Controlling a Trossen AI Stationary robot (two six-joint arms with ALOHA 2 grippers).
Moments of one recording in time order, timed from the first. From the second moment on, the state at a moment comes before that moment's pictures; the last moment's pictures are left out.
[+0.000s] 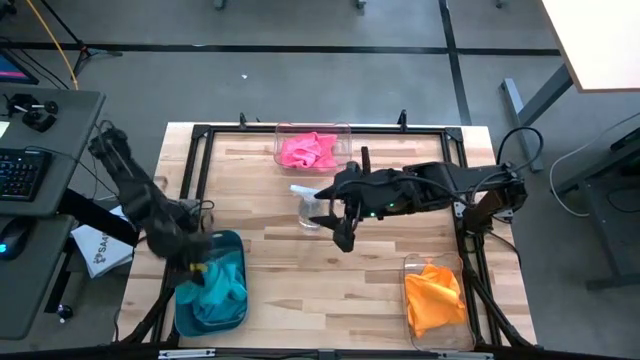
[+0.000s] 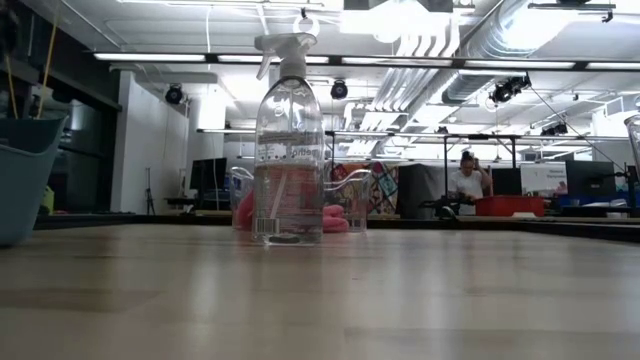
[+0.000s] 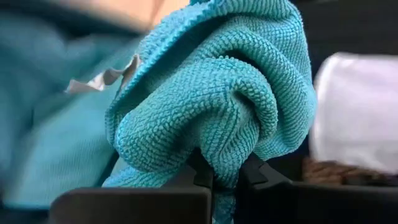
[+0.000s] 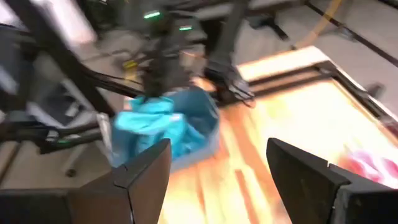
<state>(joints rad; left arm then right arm) -0.87 0.74 0.72 -0.72 0.06 -1.29 0.27 1.74 2.07 -0.81 0.29 0.37</state>
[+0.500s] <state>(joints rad) -1.03 1.17 0.61 -0.85 -0.29 -1.43 0.24 1.74 2.07 -0.88 0.41 0.36</state>
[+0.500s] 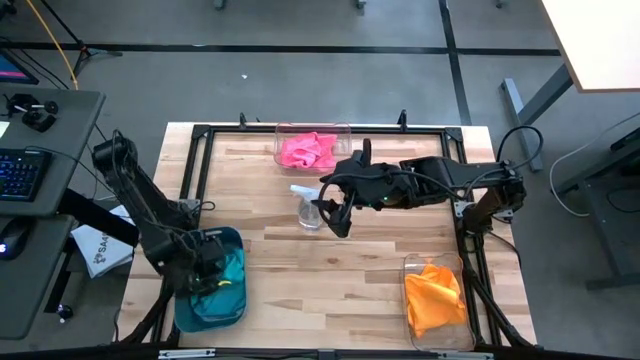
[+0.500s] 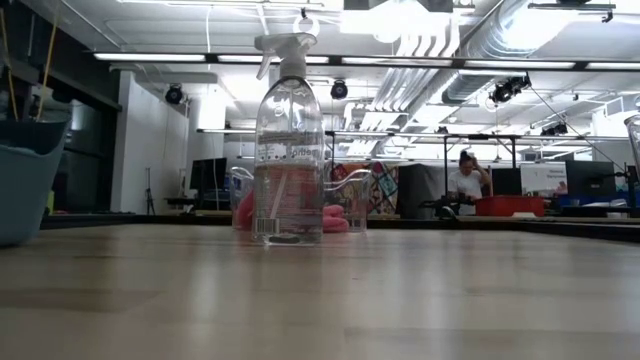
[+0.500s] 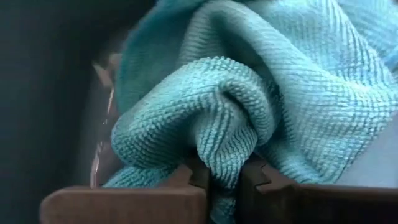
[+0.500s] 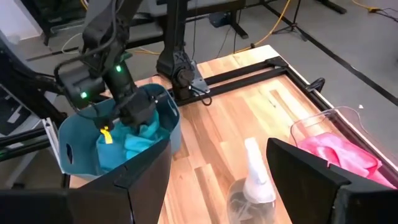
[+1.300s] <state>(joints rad) -0.66 0.97 0.97 -1.02 -0.30 -0.69 0.24 1.74 2.07 -0.88 0.33 0.42</state>
